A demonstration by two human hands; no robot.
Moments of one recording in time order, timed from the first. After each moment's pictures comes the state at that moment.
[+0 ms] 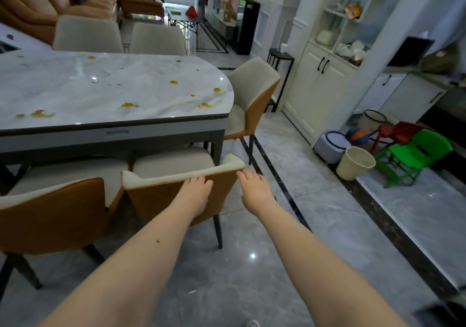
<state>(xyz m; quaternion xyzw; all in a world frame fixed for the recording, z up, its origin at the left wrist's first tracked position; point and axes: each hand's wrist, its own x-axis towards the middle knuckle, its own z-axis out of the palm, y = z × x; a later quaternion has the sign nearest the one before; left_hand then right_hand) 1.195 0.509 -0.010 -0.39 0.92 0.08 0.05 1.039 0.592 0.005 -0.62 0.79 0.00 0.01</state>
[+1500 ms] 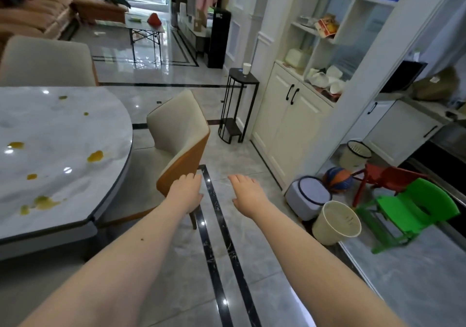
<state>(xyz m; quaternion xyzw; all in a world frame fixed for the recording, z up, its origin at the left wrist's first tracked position) 0.557 0.163 0.010 -0.43 0.89 0.12 0.02 0.410 0.261 0.034 -0.63 0.78 0.02 0.06</state>
